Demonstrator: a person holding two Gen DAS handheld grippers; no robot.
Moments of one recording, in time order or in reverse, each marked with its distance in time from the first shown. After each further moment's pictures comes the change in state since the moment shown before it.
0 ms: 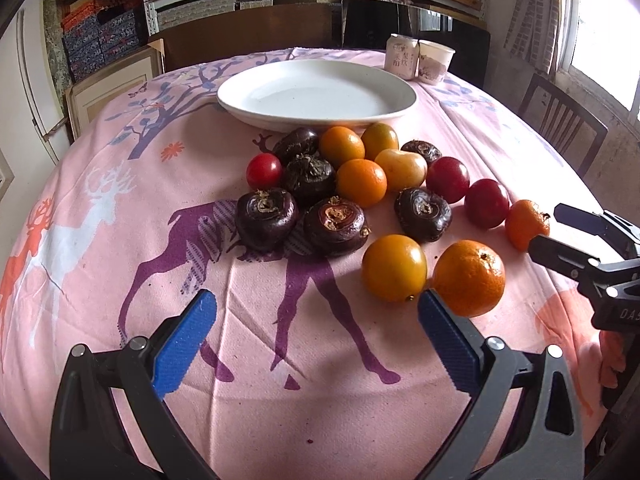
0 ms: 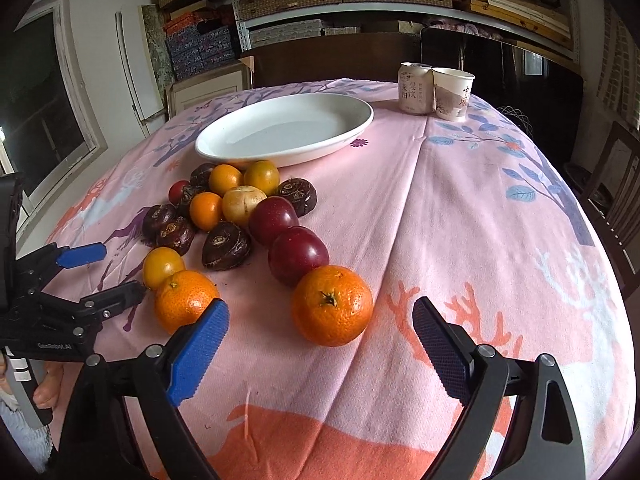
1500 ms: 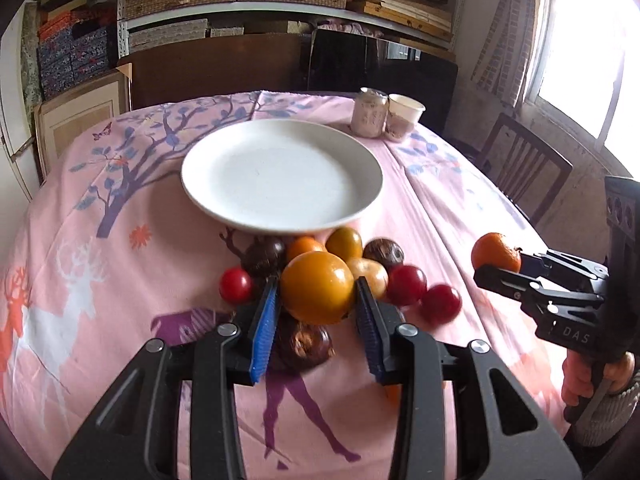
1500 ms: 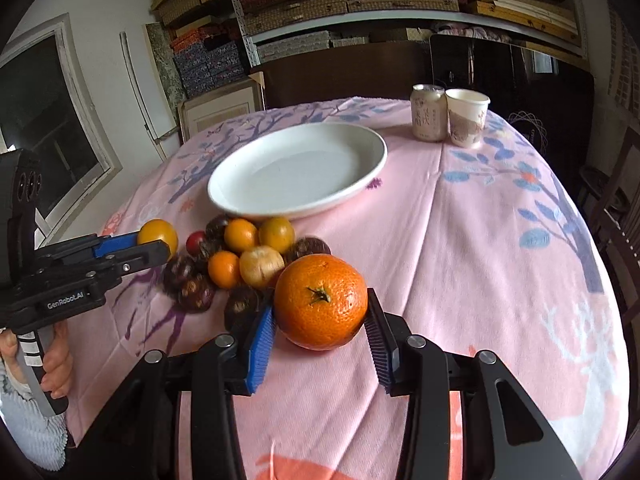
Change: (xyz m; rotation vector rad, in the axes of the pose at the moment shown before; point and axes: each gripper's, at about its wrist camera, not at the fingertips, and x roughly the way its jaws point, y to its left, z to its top) left arm -0.016 0.012 0.089 -0.021 -0.098 -0.170; right arm -0.001 -0.001 0.061 0.023 -0.030 0.075
